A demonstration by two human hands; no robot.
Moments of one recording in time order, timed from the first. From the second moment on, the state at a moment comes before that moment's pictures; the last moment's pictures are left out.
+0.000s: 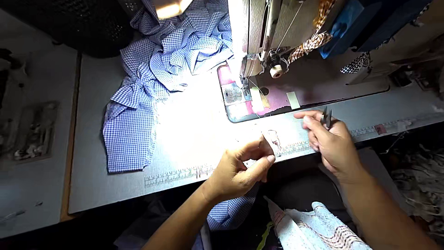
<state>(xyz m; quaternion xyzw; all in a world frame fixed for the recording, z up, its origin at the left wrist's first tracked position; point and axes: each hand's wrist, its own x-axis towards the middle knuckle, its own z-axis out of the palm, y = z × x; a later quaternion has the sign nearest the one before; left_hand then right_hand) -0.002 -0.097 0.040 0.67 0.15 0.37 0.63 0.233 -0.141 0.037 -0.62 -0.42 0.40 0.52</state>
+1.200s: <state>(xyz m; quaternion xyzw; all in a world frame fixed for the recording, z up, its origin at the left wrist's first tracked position) 0.009 -0.123 0.038 0.84 0.18 0.34 0.39 0.187 -0.197 0.017 -0.42 -0.60 0.41 0.54</state>
